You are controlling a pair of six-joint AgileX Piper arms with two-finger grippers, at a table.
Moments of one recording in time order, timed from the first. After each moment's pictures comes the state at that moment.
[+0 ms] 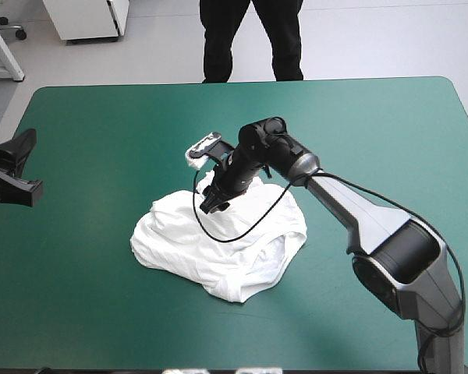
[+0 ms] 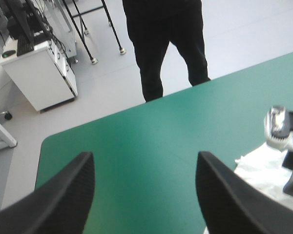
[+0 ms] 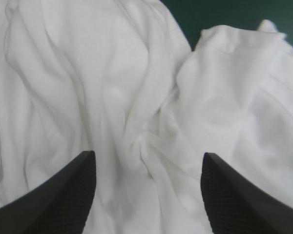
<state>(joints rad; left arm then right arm) -0.36 0.93 -1.70 0.21 1.17 0.14 0.69 2.02 -1.92 0.28 1.14 -0.34</state>
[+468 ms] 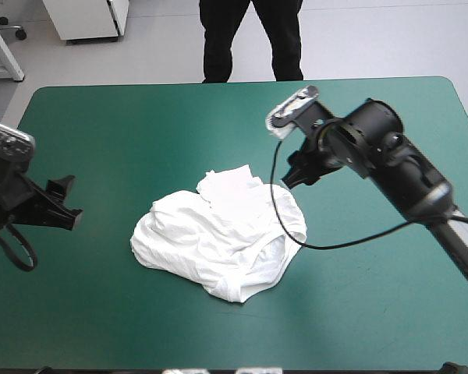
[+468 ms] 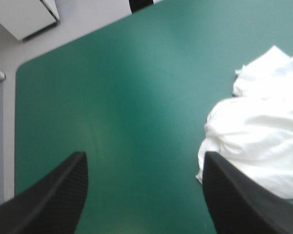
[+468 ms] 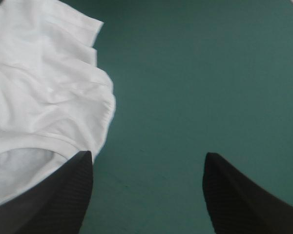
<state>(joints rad) -0.39 0.94 -1.46 0.25 1.25 0.13 0.65 1.48 -1.70 -0.28 1.25 -0.06</state>
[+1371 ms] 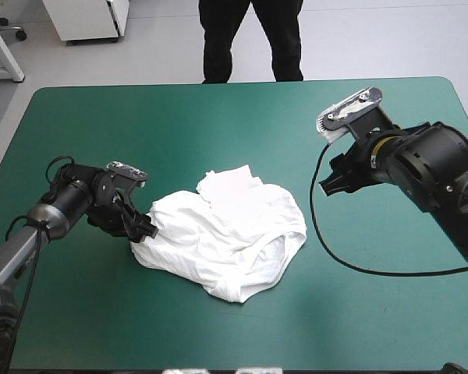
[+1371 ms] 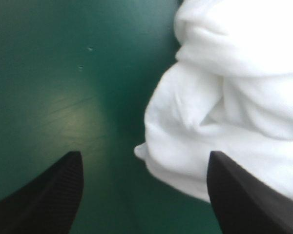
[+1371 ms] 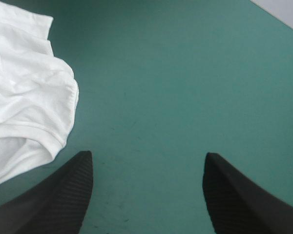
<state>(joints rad) -0.22 1.50 -1.05 0.01 0.98 0.19 0.61 1.29 -1.56 -0.36 1.25 0.05</state>
